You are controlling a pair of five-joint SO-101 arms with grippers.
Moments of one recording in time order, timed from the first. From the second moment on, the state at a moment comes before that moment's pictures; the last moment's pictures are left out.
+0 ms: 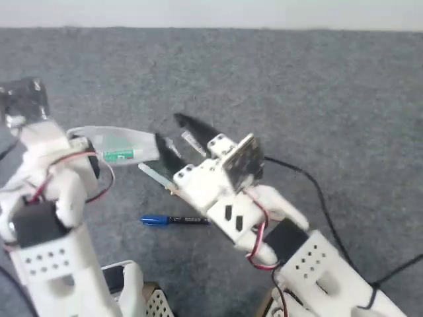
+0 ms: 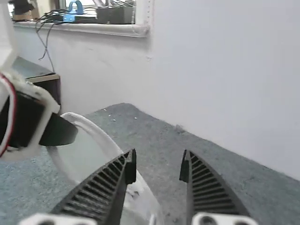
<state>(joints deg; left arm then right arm) -22.0 -50.4 27.6 80.6 5.7 -47.6 -55.9 54.2 12.4 -2.8</state>
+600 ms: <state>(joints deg) -32.2 -41.0 23.6 80.8 5.7 -37.0 -26.5 24.7 39.9 -5.7</state>
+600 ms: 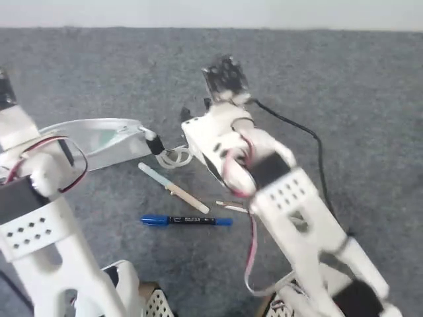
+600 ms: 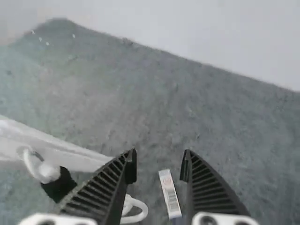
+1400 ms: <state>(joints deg) -34.4 -41.0 24.0 81.1 5.8 -36.7 11.7 -3.5 55.8 -1.5</state>
